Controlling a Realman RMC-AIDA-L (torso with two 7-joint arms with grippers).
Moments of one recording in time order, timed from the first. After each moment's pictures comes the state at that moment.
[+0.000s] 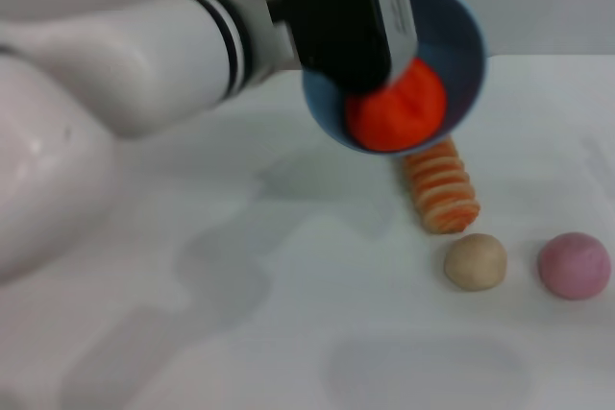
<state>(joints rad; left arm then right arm) -0.46 -2.07 1.98 1.63 2.89 0.59 -2.32 0.24 2.07 -0.78 -0.44 -0.99 -1.37 0.93</state>
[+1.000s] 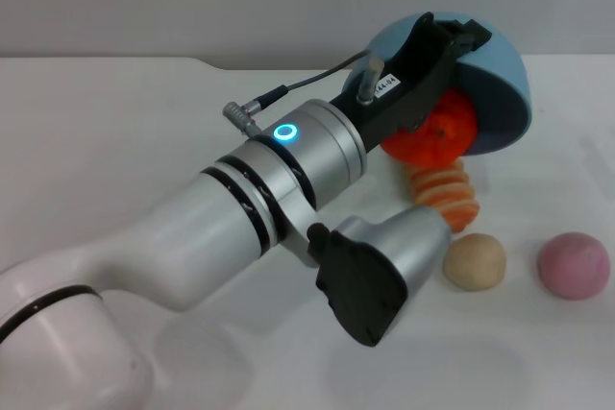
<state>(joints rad) -0.29 -2.07 2.29 1.36 2.89 -0.19 -1.57 0.25 2.07 -0.78 -0.42 -0.99 -1.37 0.93</state>
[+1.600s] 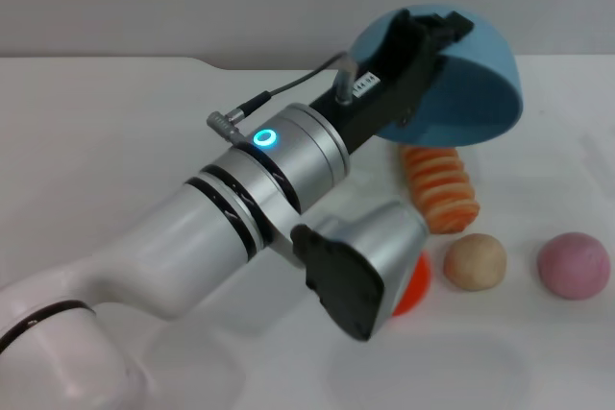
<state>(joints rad) -0.27 -2.07 2.29 1.30 2.86 -0.32 -1.58 0.25 2.07 -0.78 -0.41 -0.99 -1.37 0.93</state>
